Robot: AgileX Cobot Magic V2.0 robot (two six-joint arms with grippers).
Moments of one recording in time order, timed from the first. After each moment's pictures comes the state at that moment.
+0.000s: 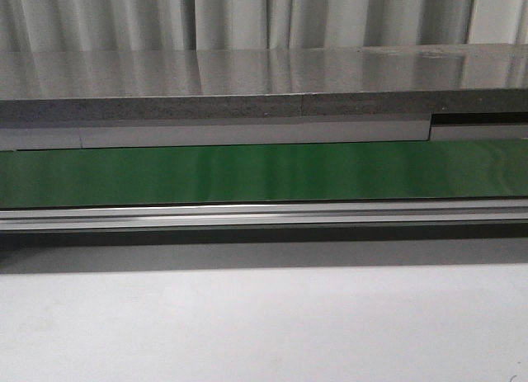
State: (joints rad) left arm -0.07 0.36 -0.33 -0.29 0.17 0.31; right arm -0.07 0.61 -0.60 0.47 0.41 -0.57
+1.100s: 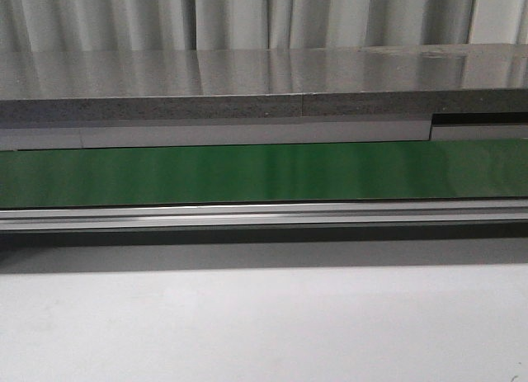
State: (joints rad) left arm -0.07 0.36 -0.33 -0.29 0.17 0.31; right arm -0.07 0.49 -0.56 0.48 0.48 -0.57
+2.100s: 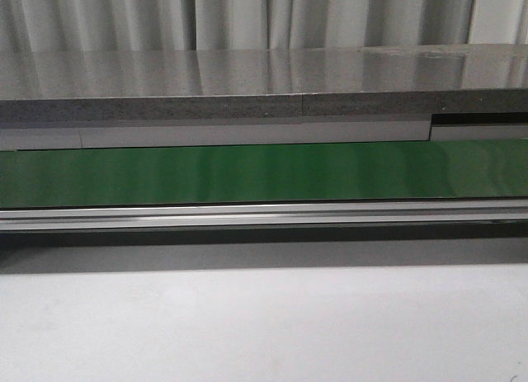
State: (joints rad) left arm -0.07 0.36 -0.33 -0.29 0.17 0.31; right arm 0.05 0.23 -0.25 0.09 0.31 -0.06
